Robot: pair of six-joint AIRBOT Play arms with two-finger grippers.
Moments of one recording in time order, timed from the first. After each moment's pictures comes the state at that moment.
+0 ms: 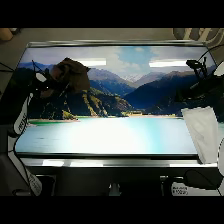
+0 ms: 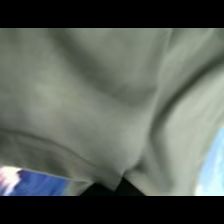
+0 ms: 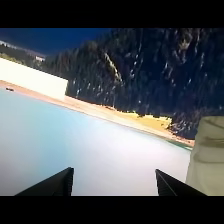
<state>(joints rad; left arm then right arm) 0.06 -2.06 1.82 1.00 -0.92 -1.88 -0.21 -1.48 1.54 -1.36 1.44 1.10</state>
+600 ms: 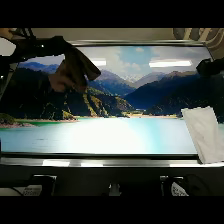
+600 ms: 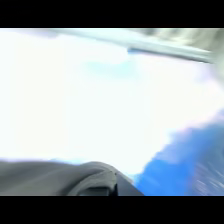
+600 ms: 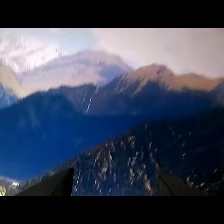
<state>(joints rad) -0.20 -1.47 1.85 0.95 -0.92 -1.41 -0.21 -1.13 1.62 -1.38 1.12 1.12</state>
